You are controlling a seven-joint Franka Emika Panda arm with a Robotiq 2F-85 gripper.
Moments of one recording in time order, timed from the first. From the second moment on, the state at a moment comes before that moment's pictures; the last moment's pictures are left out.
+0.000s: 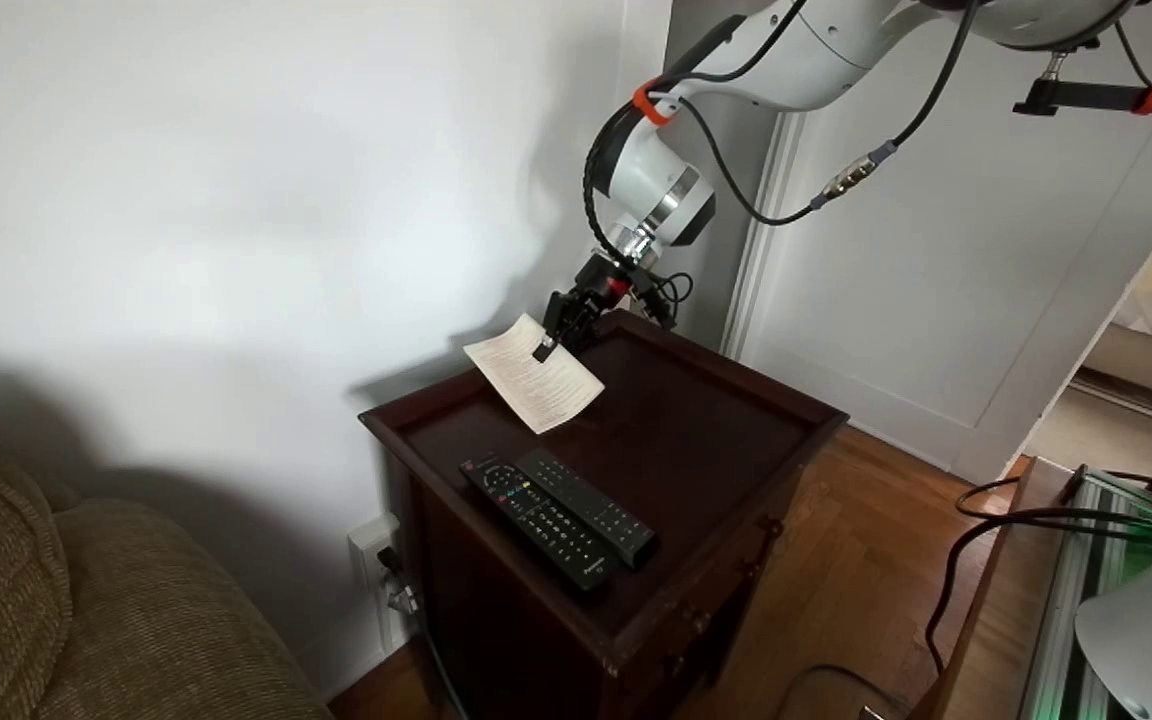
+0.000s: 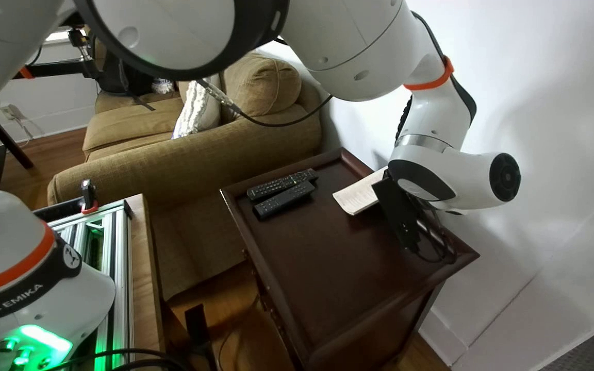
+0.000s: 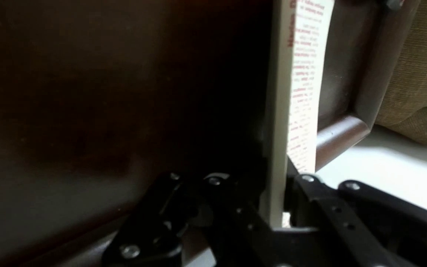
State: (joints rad) arm -0.33 1.00 0.15 -1.49 0.83 2.20 -0.93
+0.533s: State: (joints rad) arm -0.31 0.88 0.11 -1.56 0.82 2.20 -0.83
